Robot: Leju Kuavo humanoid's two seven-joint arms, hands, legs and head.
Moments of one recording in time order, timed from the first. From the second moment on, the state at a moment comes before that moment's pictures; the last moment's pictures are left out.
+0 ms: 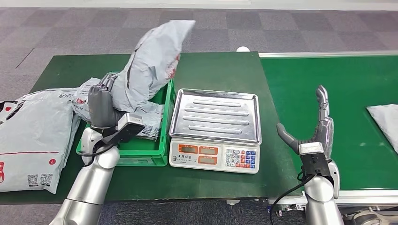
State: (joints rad) left arm -0.45 -0.07 -0.18 -1.21 -0.72 0.55 -0.53; right arm -0.14 0.01 -0.04 -1.54 0.38 -0.20 -0.58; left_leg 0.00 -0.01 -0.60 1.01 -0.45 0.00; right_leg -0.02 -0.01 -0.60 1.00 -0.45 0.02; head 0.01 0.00
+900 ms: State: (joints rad) left arm -0.65 -0.04 -0.07 -0.63 -1.30 0.17 0.05; right arm -0.15 0.04 -0.04 -1.54 0.45 -0.20 -0.58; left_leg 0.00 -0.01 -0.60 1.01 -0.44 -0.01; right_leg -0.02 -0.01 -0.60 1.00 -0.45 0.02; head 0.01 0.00
